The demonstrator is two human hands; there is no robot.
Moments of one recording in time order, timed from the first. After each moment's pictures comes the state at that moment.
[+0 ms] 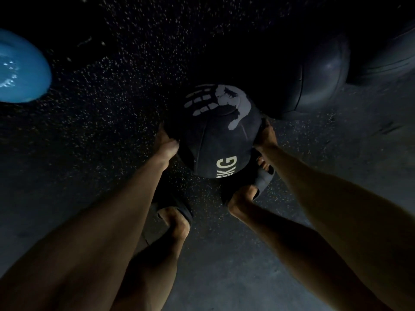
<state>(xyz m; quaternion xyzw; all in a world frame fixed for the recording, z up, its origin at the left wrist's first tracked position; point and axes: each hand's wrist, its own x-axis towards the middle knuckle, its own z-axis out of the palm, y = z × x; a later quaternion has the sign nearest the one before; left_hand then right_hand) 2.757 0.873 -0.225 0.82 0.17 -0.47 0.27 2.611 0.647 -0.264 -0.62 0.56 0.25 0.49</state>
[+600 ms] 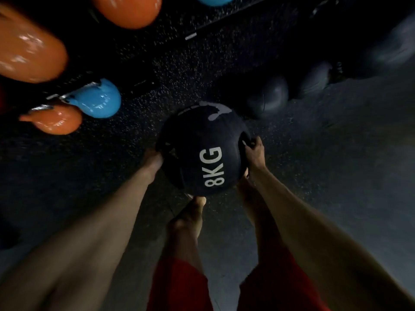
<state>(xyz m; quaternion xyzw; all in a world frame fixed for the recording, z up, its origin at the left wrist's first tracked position) 2.767 0.996 0.117 0.80 0.19 -0.47 0.31 2.593 0.776 0.098 -0.52 0.62 0.06 0.58</state>
